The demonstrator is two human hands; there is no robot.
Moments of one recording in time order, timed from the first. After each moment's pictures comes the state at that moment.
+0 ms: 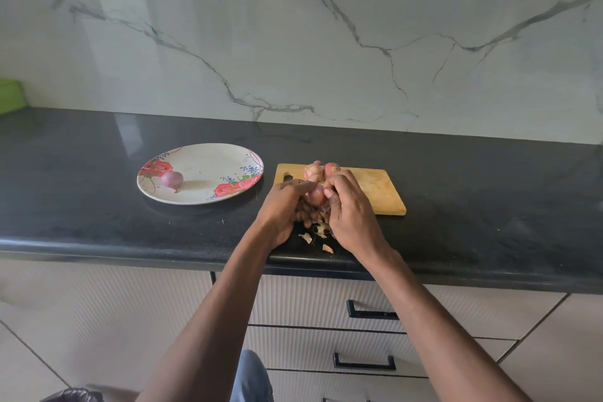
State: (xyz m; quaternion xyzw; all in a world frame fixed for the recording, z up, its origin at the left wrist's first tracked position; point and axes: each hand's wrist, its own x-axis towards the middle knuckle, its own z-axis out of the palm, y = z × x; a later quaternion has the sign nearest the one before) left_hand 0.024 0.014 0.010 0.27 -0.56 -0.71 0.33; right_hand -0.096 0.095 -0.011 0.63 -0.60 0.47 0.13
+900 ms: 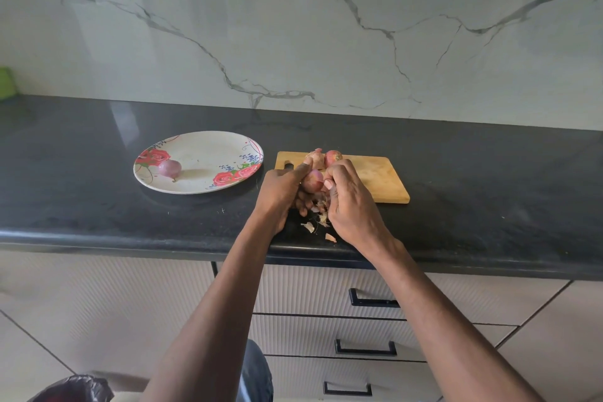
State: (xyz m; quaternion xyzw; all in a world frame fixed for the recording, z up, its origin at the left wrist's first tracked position) left_hand 0.022 0.004 0.005 0.32 -0.57 -0.66 0.37; right_hand -0.094 0.093 -0.014 0.65 -0.60 0.43 0.18
